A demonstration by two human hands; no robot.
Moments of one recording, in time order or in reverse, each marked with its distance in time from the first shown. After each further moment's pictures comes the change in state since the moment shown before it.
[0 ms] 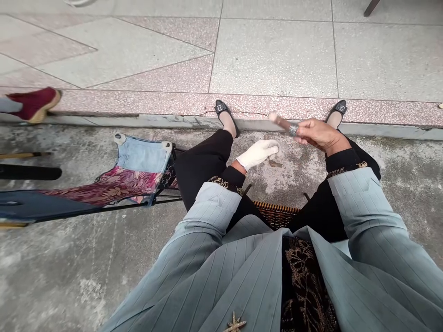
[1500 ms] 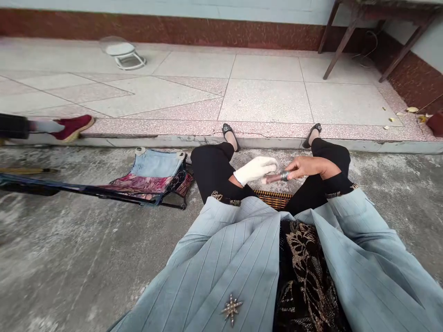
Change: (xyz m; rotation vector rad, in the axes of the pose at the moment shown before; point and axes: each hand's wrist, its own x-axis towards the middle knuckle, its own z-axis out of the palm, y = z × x) left_hand -0.054 0.044 0.024 0.395 0.020 0.285; right_hand -0.092 -0.035 0.069 -0.594 -0.247 0.144
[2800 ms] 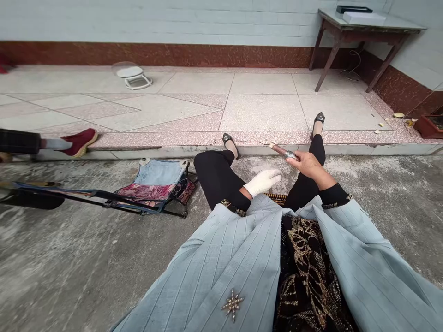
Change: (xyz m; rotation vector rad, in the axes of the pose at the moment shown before) left_hand -0.003 0.008 0.040 0.172 -0.004 -0.072; right_hand -0.007 -0.002 0.025 -0.213 0.920 0.187
